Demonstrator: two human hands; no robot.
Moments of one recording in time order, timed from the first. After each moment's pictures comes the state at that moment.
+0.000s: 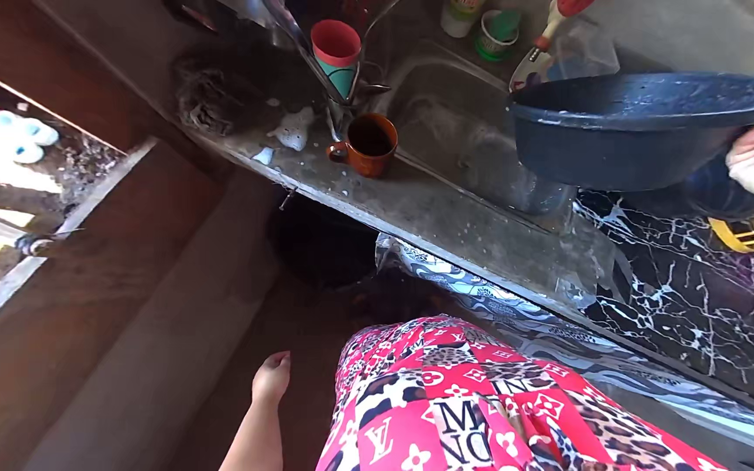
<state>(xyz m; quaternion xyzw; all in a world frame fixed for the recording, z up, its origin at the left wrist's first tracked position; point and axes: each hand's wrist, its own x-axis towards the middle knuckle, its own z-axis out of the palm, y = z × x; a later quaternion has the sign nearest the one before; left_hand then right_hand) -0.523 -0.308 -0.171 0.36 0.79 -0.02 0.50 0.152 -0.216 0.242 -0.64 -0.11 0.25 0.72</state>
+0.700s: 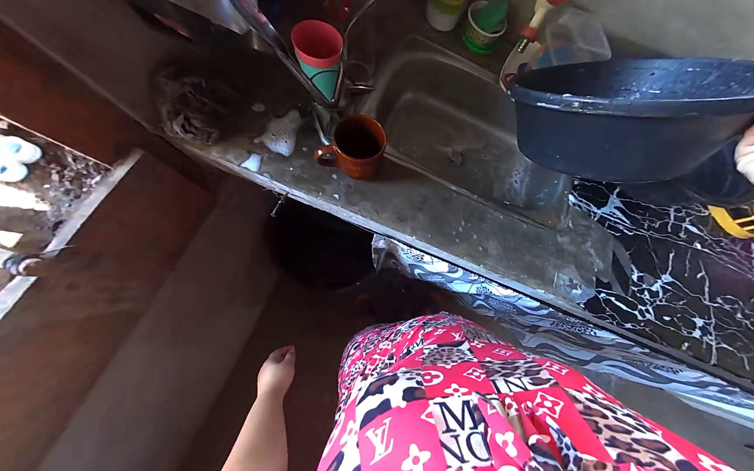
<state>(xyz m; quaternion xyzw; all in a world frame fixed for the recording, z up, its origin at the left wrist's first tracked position) -0.509 -0.290 -0.168 0.37 0.78 -0.02 0.50 0.160 -0.230 0.242 -0.60 -0.09 0.24 0.76</state>
